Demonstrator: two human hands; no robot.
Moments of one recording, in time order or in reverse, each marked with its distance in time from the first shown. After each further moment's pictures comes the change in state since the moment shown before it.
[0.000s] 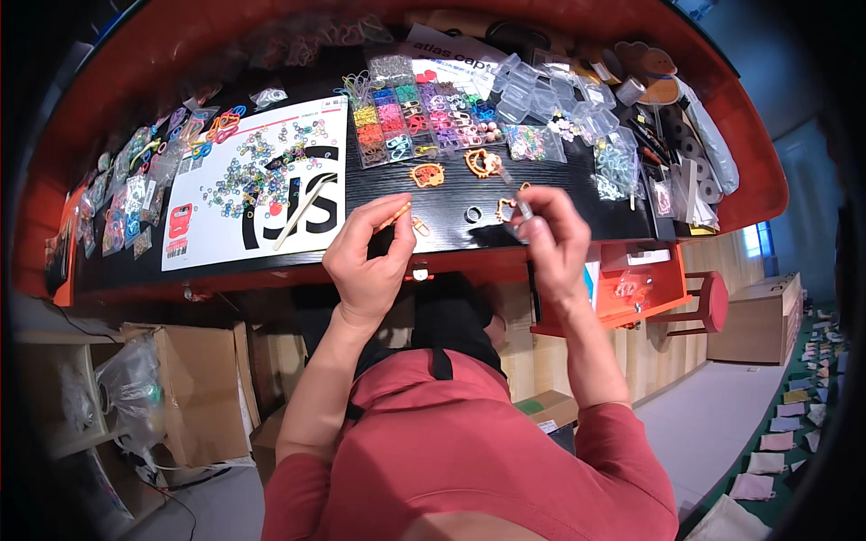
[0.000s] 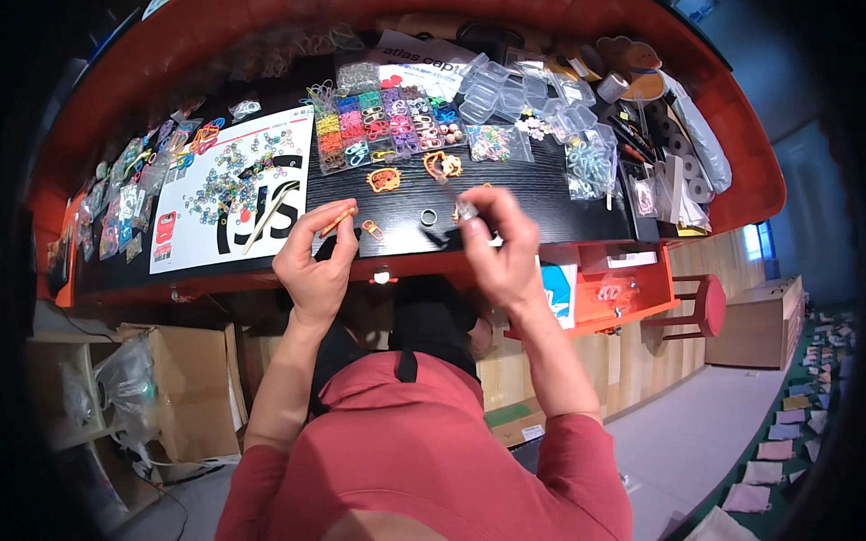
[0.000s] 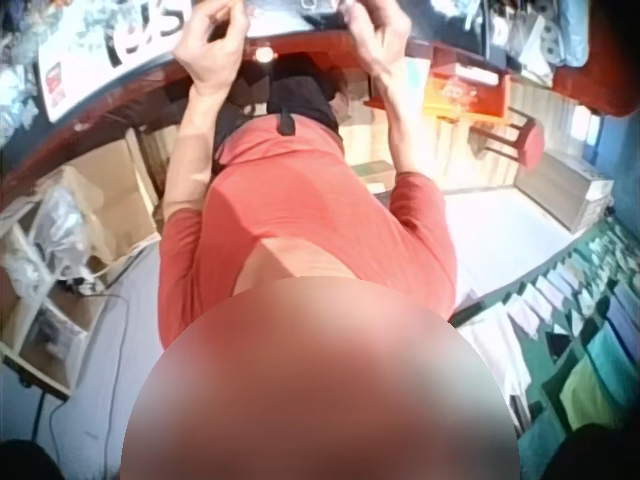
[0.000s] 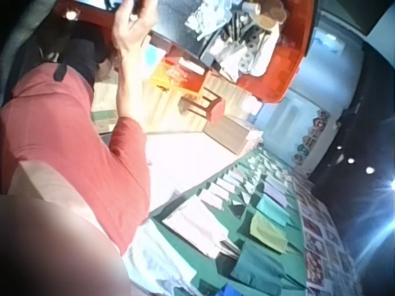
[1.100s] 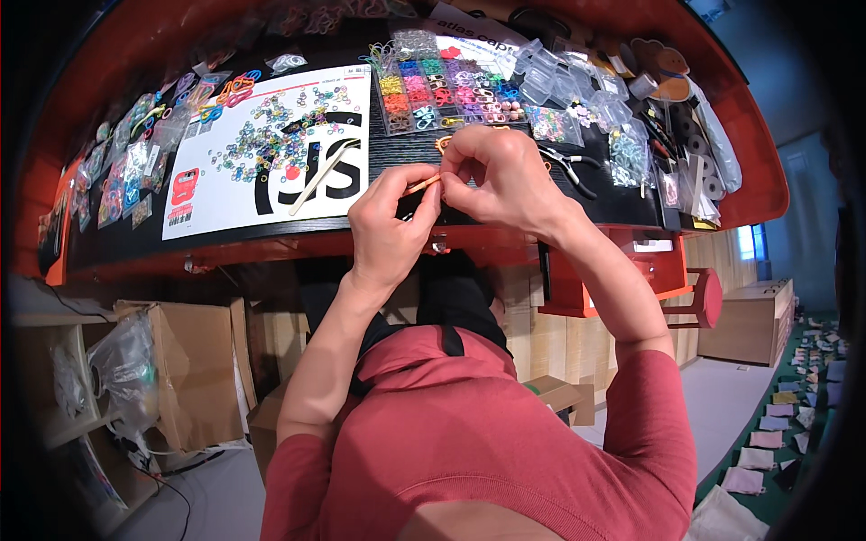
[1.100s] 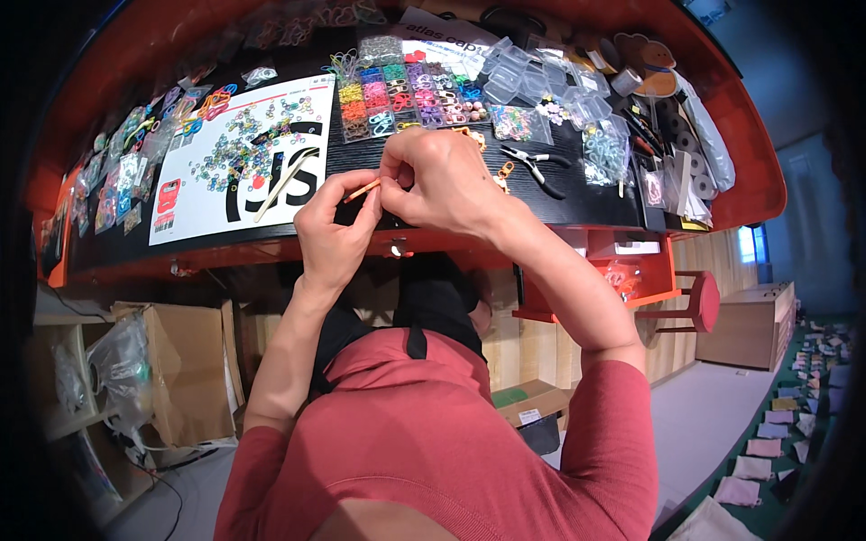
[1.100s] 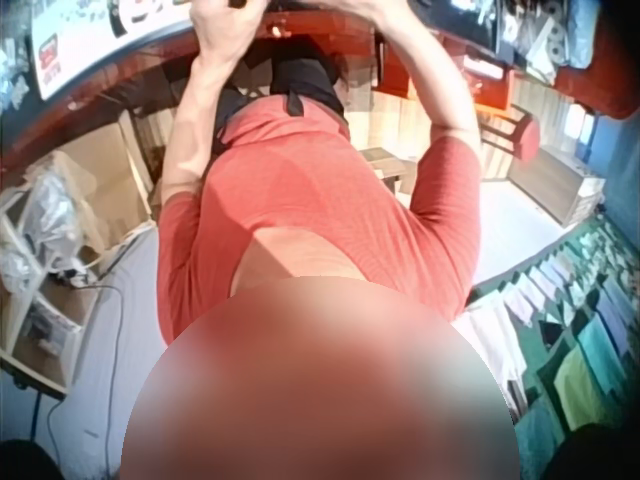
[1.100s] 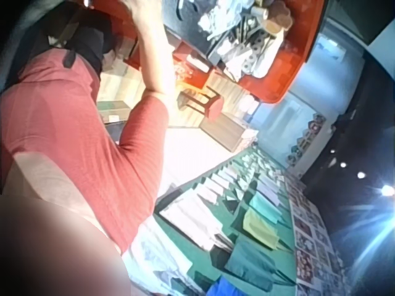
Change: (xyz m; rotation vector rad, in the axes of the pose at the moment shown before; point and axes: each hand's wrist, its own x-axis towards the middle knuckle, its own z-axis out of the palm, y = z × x) left_hand 0.004 0.001 -0.010 0.000 -0.104 -0.087; right_hand 0.071 -0.035 0.067 -0.418 -0.455 -0.250
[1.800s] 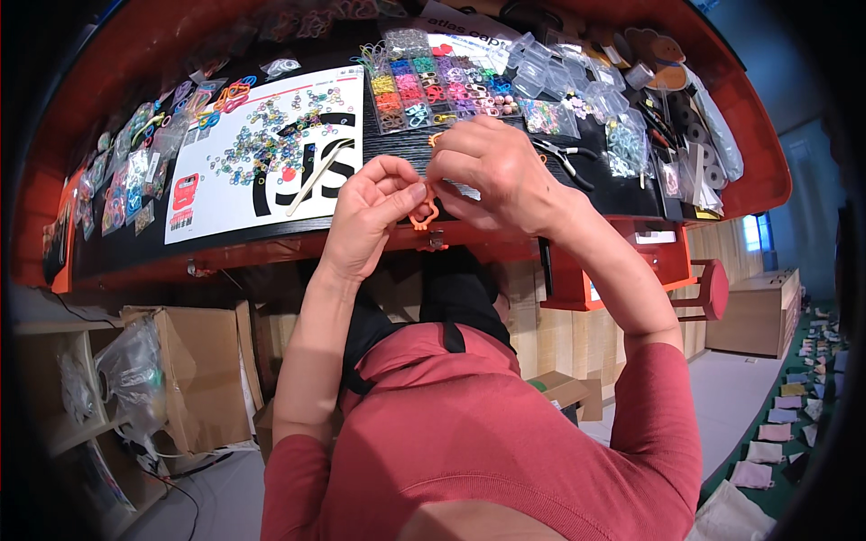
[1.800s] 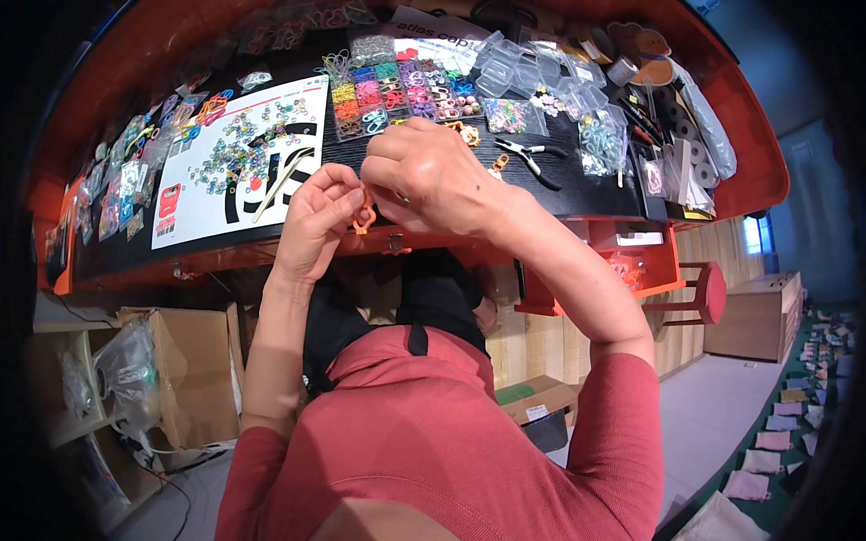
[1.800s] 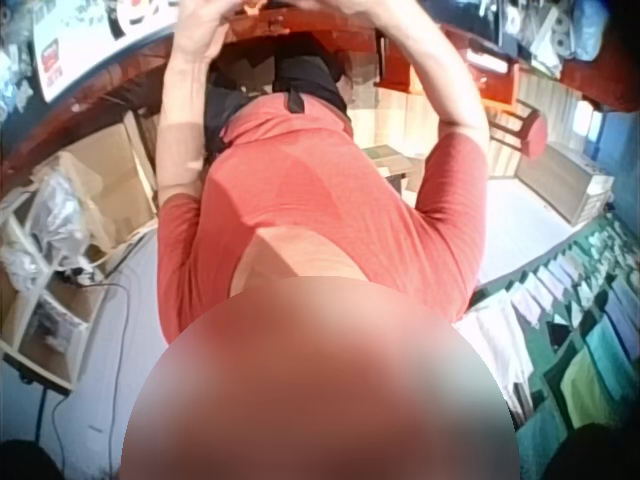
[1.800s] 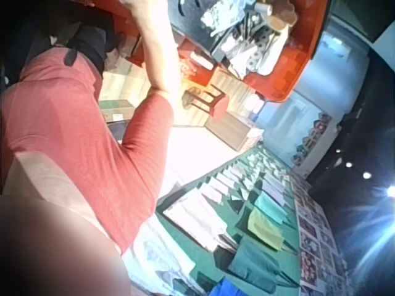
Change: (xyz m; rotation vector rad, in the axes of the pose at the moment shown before) left_hand 0.012 -0.011 -0.027 -1.008 -0.333 -0.664; right_hand 0.000 0.003 -0.010 -0.240 0.006 -0.588
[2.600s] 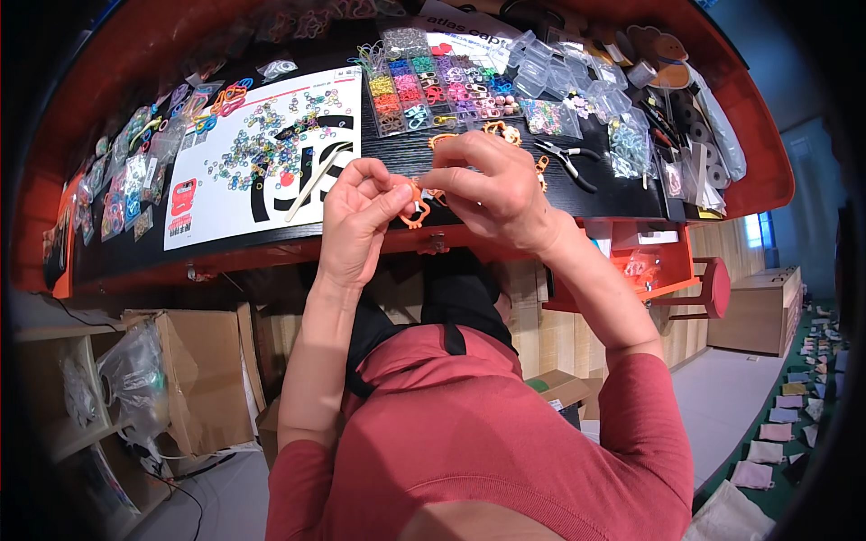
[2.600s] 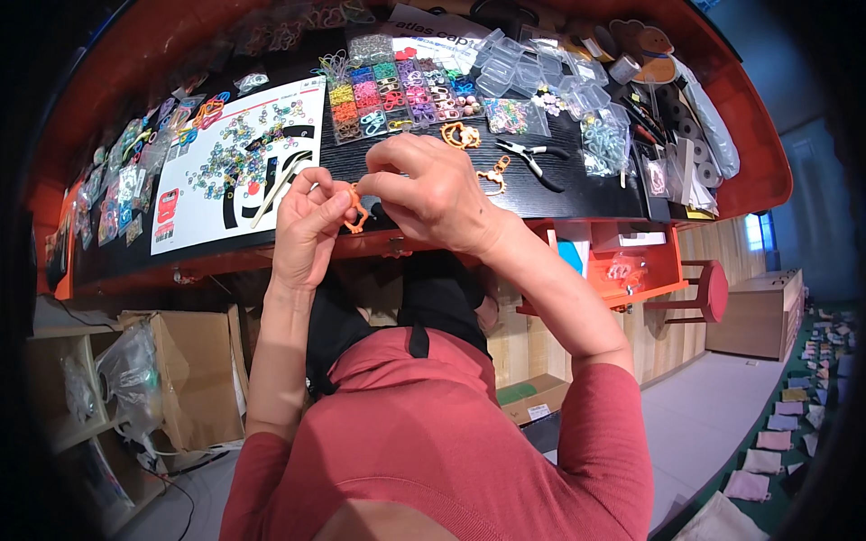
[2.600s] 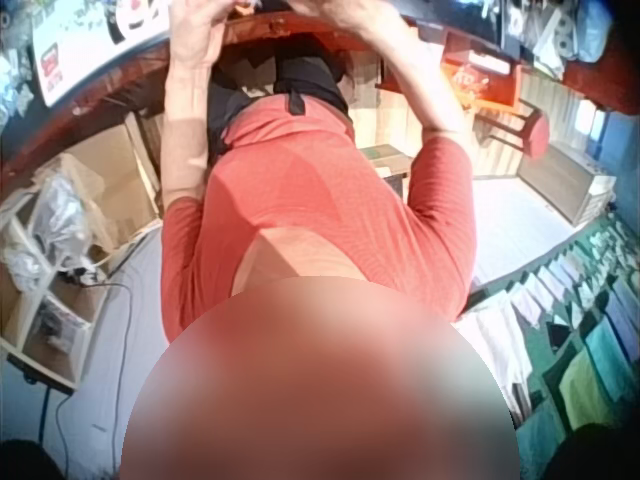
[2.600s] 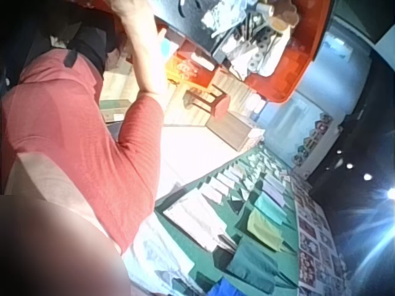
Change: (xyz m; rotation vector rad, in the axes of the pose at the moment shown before) left_hand -0.003 -0.005 -0.006 -0.017 0.117 0.116; right_hand -0.015 -0.004 0.024 0.014 0.254 0.119
